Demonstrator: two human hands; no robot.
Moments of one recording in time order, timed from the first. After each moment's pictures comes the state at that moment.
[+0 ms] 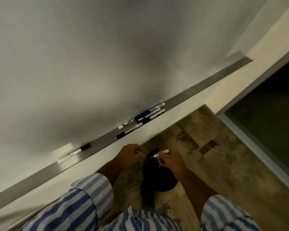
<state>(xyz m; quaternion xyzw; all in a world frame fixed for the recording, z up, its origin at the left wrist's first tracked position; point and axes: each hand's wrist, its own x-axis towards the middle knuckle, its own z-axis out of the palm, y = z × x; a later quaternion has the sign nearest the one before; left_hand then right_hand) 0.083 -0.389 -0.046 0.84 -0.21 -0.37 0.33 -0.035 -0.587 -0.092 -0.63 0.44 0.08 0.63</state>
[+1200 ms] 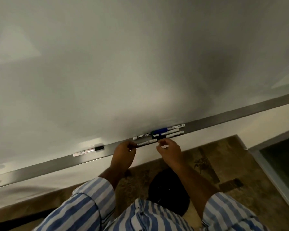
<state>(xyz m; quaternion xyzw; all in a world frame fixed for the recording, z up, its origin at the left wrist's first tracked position) 0.105 -0.389 -0.038 0.90 0.06 -0.13 0.41 0.081 -0.602 -0.035 -0.83 0.21 0.12 0.51</state>
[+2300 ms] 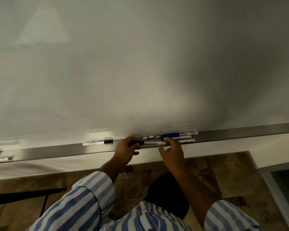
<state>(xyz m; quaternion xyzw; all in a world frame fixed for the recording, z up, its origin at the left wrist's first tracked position) 0.115 -0.365 -0.044 0.75 0.17 -0.16 0.62 0.098 -0.573 -0.040 -0.85 0.18 0.09 0.48</state>
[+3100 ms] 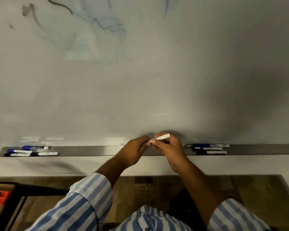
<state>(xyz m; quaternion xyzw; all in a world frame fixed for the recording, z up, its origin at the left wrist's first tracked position) 0.086 -0.242 0.037 0.90 -0.13 -0.08 0.42 0.103 -0.433 0.036 -0.62 0.08 0.14 0.77</state>
